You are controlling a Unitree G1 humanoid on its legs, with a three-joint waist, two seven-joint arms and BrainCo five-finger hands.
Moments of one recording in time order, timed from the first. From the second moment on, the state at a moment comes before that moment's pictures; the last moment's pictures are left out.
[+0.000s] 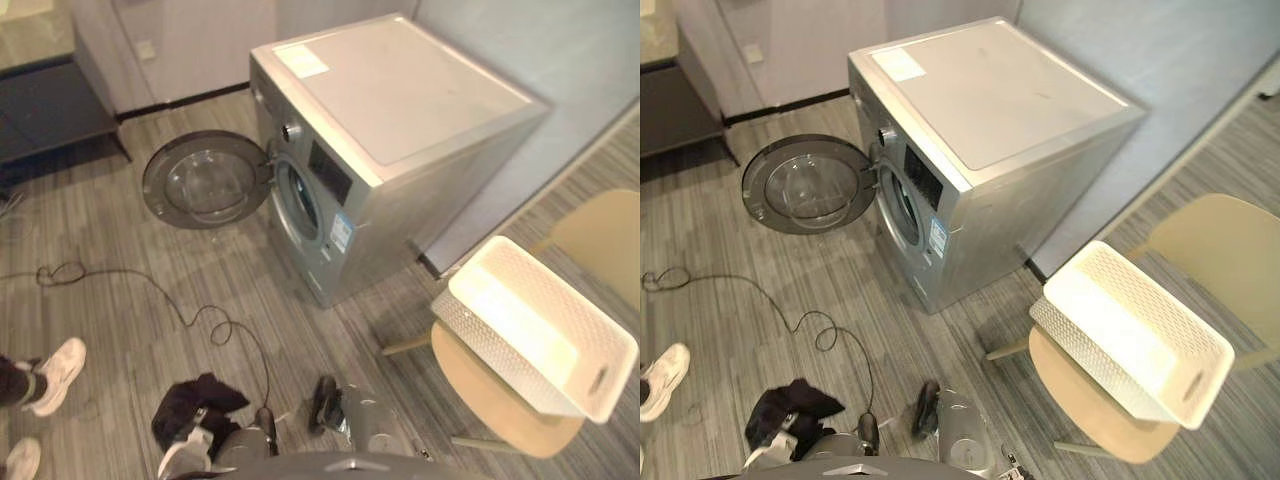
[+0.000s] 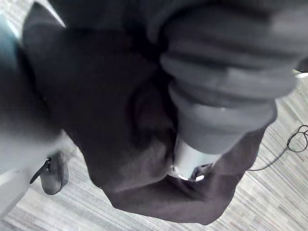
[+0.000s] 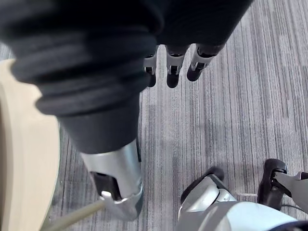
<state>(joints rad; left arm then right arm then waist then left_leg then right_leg) -0.02 -0.02 0.53 1.05 -0.62 0.08 0.09 0.12 0.08 -0.70 0.97 0.39 0.09 -0.18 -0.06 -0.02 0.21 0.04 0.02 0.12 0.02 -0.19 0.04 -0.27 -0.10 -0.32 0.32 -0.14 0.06</state>
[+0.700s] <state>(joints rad) 0.06 -0.05 0.43 0.94 -0.63 0.04 0.11 0.17 0.03 -0.56 0.88 0.36 0.09 -0.23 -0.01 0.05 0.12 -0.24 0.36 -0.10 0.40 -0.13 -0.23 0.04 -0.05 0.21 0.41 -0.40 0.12</state>
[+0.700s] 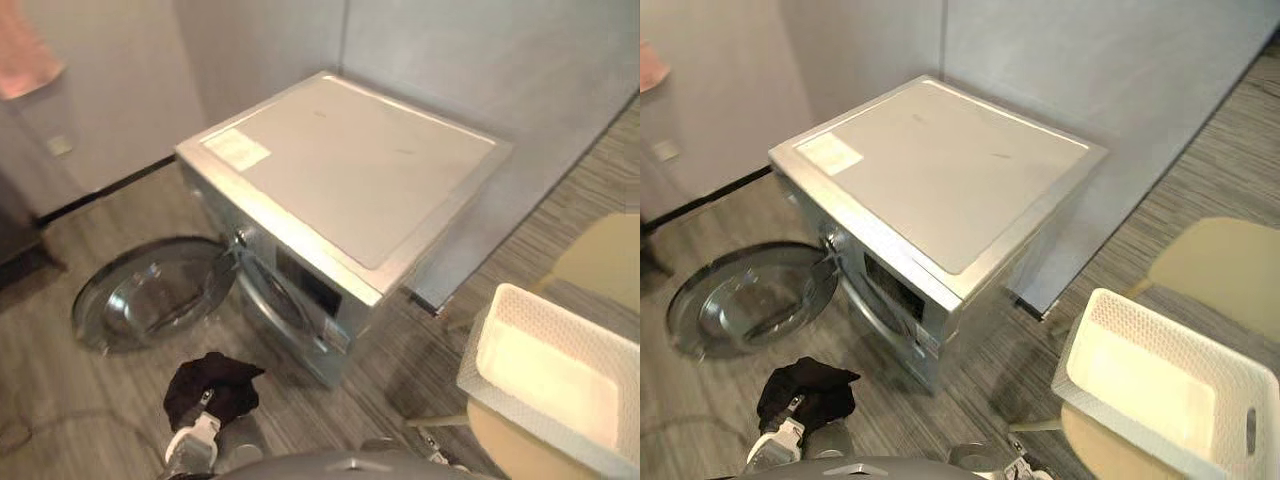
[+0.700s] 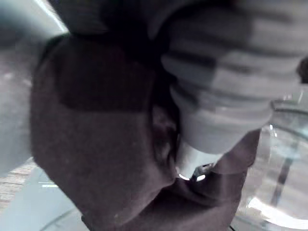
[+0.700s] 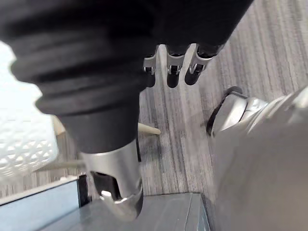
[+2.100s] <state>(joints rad) 0.06 -0.04 0.05 0.28 -0.63 0.04 0.18 0.13 -0.03 -0.21 0.56 0.27 0.09 -0.21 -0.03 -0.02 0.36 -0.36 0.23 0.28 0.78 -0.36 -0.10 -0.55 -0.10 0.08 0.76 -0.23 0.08</state>
